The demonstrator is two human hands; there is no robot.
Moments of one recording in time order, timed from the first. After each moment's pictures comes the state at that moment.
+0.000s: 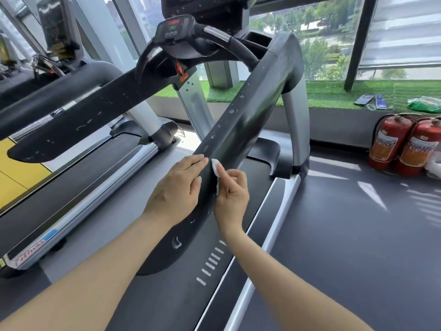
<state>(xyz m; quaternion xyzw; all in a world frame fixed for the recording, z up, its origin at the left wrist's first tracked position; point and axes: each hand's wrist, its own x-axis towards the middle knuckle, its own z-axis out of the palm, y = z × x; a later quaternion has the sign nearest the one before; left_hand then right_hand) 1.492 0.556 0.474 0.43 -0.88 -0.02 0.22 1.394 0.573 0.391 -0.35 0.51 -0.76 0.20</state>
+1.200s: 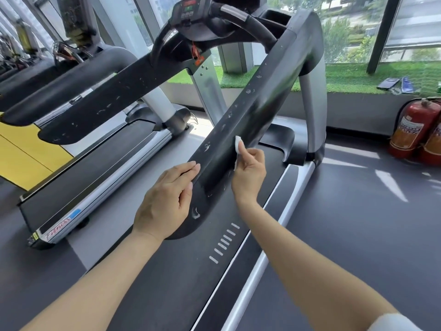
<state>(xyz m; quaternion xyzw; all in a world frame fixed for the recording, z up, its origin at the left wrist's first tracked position) 1.553 0.606 0.458 0.44 -0.86 0.04 0.24 1.391 0.568 0.396 -0.30 0.56 -0.74 0.22</state>
